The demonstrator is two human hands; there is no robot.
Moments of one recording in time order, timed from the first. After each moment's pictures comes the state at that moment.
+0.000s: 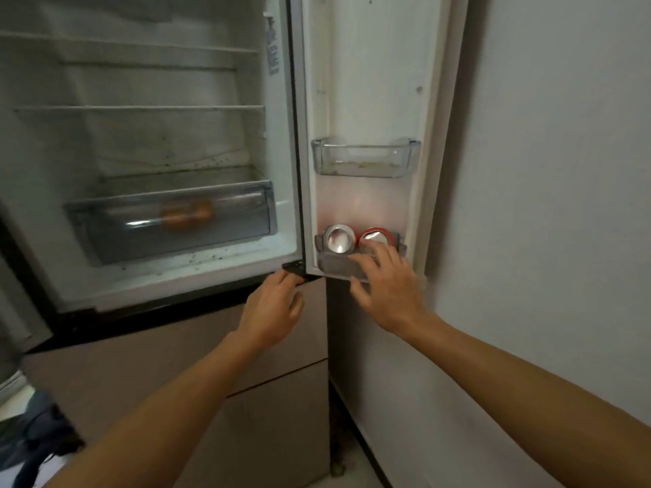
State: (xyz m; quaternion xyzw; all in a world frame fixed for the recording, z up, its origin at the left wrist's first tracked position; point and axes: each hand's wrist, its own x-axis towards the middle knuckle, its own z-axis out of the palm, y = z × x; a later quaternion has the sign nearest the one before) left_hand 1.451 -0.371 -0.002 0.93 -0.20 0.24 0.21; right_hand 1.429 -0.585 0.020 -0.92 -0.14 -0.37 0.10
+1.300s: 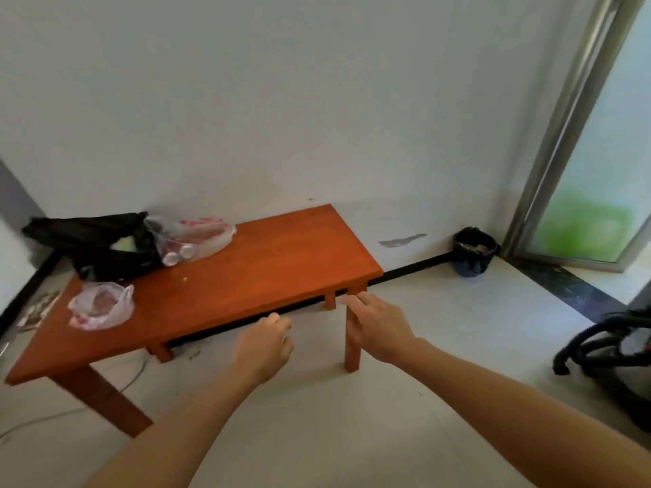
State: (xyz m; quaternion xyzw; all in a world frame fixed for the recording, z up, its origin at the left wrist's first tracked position) left_hand 0.376 -0.082 -0.111 0.77 0.64 0.07 0.03; right_hand 0.604 -0.055 -0.108 -0.51 -0.84 0.03 0.19
